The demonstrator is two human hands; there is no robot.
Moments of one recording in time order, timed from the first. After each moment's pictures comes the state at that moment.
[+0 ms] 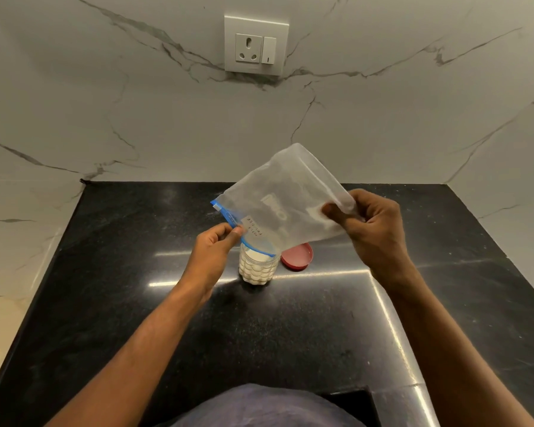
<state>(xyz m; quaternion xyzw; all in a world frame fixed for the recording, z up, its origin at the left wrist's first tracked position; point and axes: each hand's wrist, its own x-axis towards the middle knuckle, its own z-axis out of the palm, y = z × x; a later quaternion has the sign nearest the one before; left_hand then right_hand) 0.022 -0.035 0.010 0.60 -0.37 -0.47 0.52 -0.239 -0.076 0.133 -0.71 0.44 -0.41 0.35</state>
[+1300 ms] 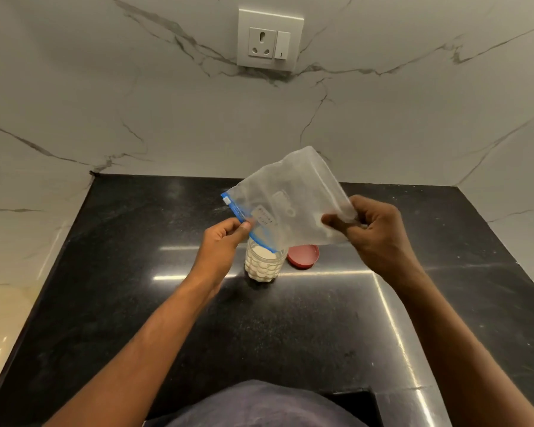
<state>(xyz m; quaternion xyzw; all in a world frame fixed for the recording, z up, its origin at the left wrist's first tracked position) 0.020 -0.035 0.014 0.56 -0.36 -0.48 0.57 -0.241 -0.077 0.134 -0.74 0.46 -0.38 0.32</state>
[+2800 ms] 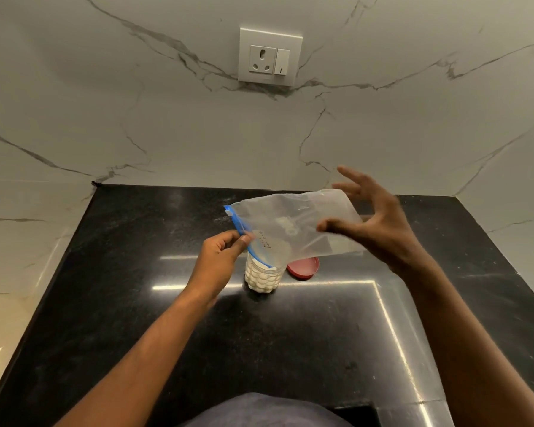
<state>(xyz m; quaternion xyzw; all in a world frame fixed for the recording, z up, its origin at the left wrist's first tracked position) 0.020 -0.025 0.032 0.57 -0.37 -0.48 0.56 -0.239 -0.097 0.162 -0.76 0.46 -0.30 0.33</state>
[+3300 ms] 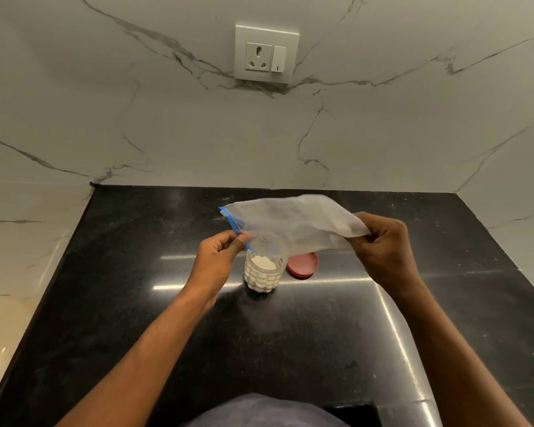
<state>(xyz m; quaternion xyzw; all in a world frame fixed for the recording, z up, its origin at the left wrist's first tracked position) 0.019 -0.027 0.029 0.57 -0.35 -0.48 0.56 -0.252 -0.078 0.122 -0.77 0.43 -0.39 0.27</state>
